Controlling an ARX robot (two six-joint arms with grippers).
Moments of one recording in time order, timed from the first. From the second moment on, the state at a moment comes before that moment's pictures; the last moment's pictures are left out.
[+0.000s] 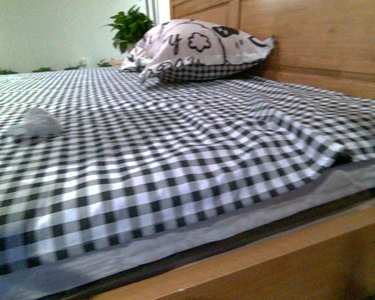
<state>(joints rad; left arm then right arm) -0.29 0.56 0.83 -0.28 -0.27 0.33 0.35 0.50 0.57 0.09 0.00 -0.12</state>
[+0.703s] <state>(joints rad) -0.29 0.57 0.82 -0.28 -0.27 0.33 0.35 0.50 0.57 0.09 0.01 -0.12</state>
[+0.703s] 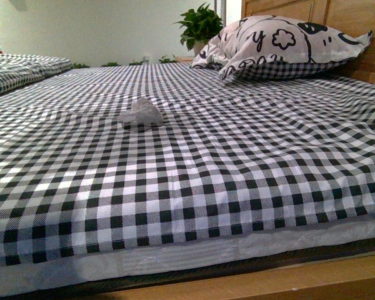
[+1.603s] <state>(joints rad) 0.41 1.30 1.82 -0.93 0.66 0.64 0.32 1.31 1.74 -0.58 -0.27 0.05</state>
